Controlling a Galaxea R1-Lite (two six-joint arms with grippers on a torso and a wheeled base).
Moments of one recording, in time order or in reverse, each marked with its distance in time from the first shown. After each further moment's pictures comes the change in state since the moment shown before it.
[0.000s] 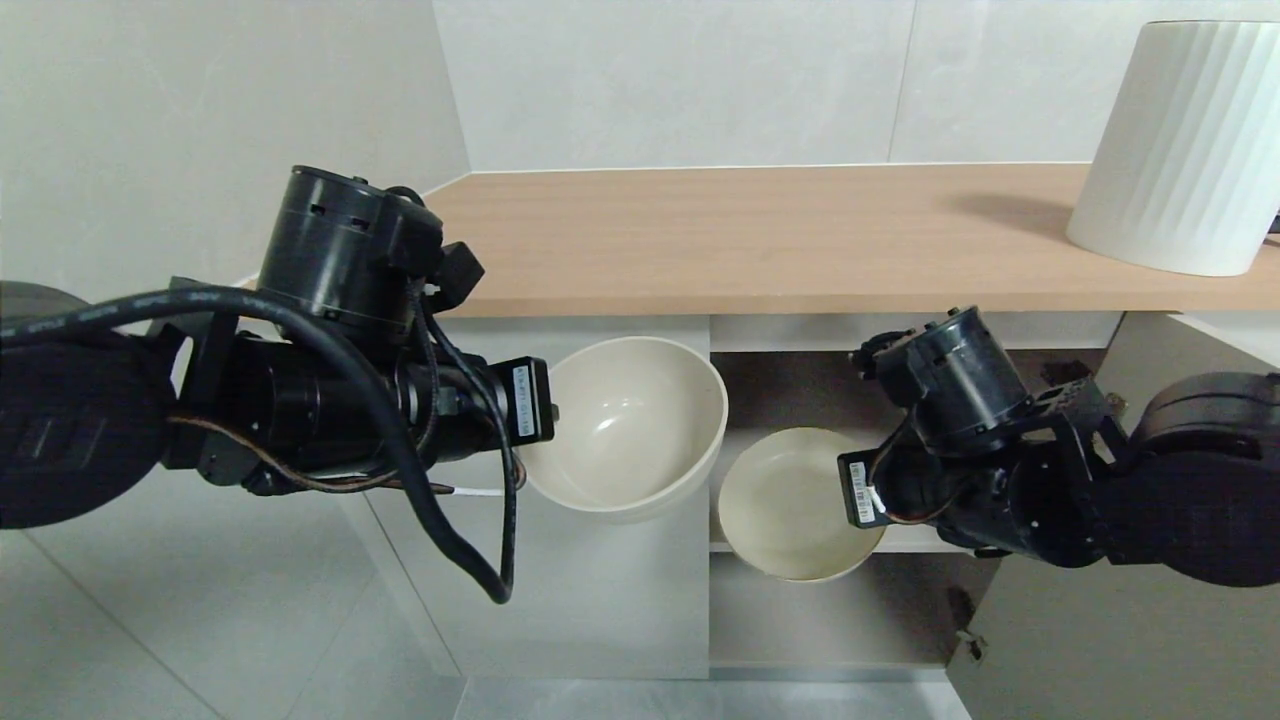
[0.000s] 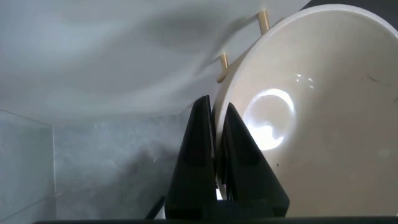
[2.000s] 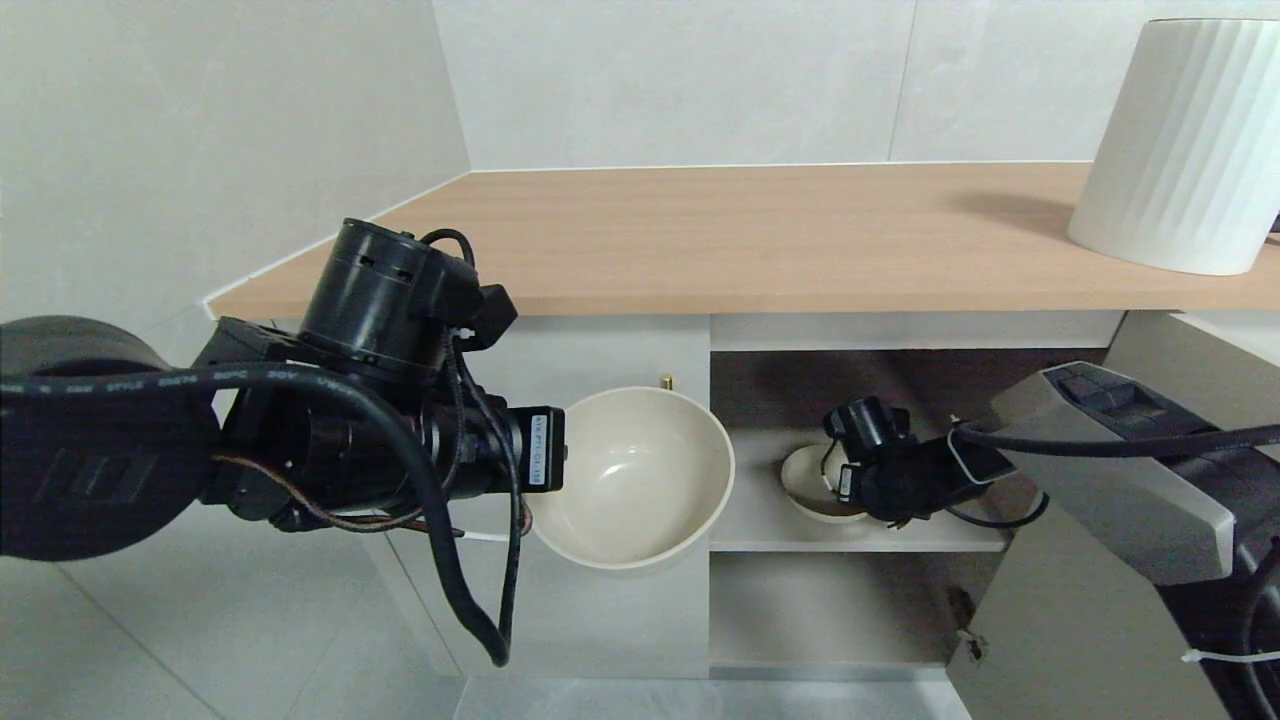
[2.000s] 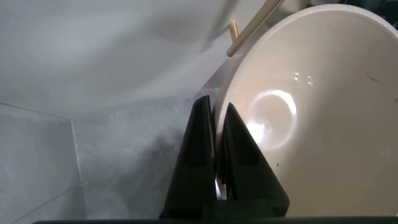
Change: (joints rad) left arm -0.023 0.020 0.051 0.009 0.000 0.091; right arm -0.373 0.760 -0.447 -0.179 -0.069 0.150
